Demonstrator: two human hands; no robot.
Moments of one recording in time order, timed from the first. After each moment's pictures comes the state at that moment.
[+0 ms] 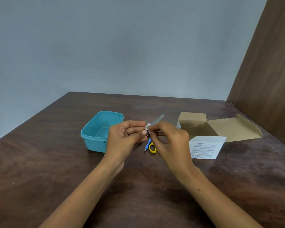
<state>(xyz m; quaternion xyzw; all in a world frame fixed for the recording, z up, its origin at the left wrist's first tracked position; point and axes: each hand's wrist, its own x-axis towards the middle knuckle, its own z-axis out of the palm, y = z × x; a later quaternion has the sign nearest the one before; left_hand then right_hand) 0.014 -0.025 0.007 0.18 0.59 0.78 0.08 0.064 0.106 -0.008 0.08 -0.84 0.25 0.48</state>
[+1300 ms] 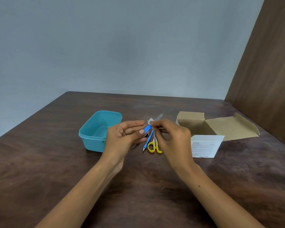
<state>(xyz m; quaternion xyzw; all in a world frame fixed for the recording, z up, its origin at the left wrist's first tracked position) 0.015 -0.024 0.006 0.16 0.57 0.80 0.12 0.064 0.113 -0.008 0.05 -0.84 0.25 0.49</state>
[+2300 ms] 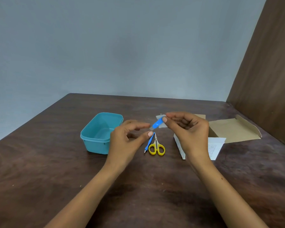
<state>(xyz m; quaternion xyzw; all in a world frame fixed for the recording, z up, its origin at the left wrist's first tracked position) 0.012 -0.023 0.001 0.27 0.73 0.62 -0.09 0.074 0.124 0.026 -0.03 -0.67 0.61 0.42</state>
